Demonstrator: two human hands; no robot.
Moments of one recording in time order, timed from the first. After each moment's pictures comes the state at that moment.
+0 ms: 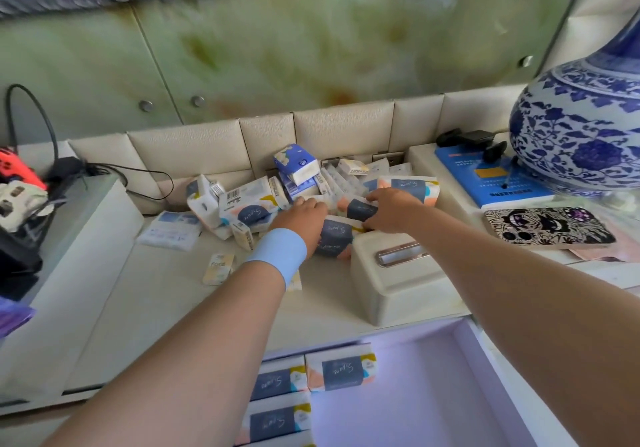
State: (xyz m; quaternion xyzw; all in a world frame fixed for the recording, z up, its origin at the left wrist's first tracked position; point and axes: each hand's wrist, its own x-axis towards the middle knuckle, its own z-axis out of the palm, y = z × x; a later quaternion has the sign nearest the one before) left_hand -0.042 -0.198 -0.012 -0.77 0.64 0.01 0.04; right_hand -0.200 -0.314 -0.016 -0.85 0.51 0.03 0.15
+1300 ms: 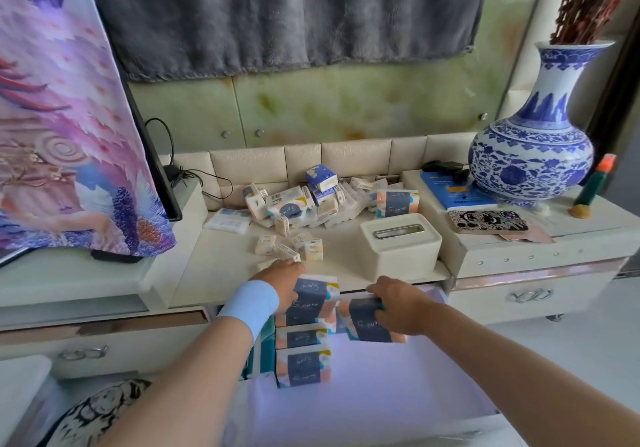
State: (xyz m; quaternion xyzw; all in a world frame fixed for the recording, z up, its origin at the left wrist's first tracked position) left_hand -0.074 0.051 0.020 -0.79 0.60 0.14 0.04; right_hand -0.313 -0.057 -0.022 -0.92 0.36 0.05 0.14
